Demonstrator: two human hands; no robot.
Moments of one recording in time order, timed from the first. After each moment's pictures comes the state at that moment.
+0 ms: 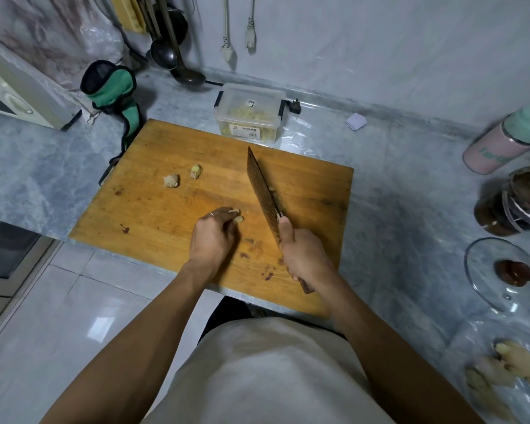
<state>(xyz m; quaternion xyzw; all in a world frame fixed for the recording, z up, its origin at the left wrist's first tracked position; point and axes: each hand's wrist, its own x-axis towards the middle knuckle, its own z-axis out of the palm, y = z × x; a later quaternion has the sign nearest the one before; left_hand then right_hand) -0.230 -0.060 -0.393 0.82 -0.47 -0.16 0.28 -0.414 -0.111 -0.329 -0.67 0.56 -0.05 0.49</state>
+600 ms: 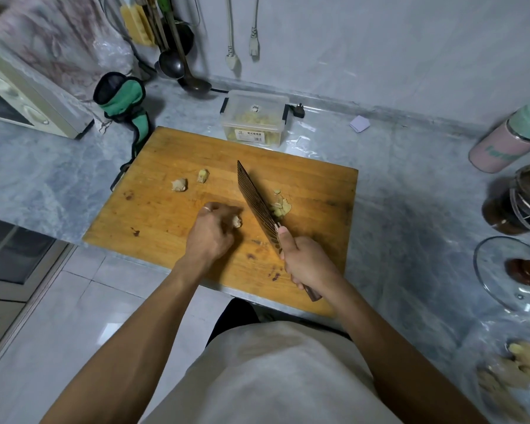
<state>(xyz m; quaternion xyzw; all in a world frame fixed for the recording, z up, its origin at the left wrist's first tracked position) -0.214 -0.055 -0.371 0.81 -0.50 -0.19 0.23 -0.420 -0.101 -0.334 -0.67 0.51 -0.03 0.54</state>
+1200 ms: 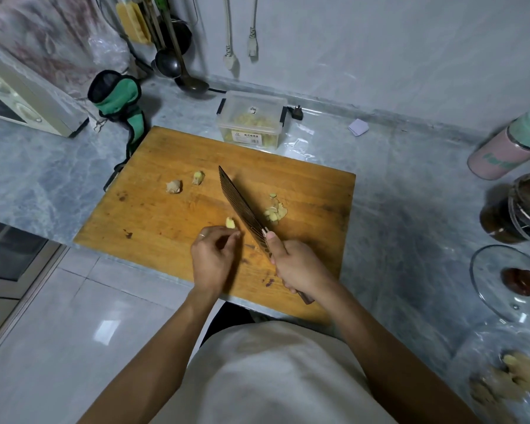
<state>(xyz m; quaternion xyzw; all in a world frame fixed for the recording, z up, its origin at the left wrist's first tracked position) -0.253 -0.040 -0.405 0.81 -0.39 -0.11 0.42 -0.417 -0.110 -0.332 -0.70 0.48 -0.01 0.54</state>
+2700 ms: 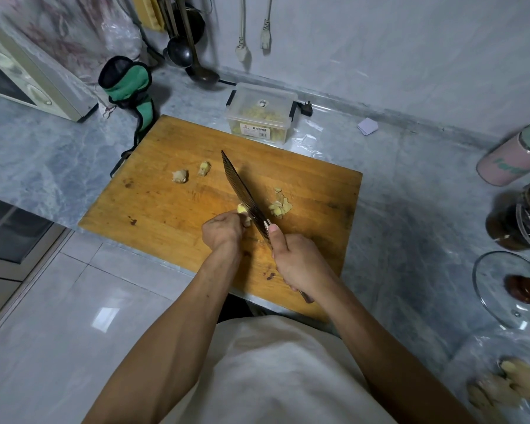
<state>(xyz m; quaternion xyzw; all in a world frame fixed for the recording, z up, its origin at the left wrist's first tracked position) -0.265 -0.097 -0.377 0.75 0.16 -0.34 0.55 -0.416 -0.097 -0.304 -0.72 0.47 -0.02 0.51</state>
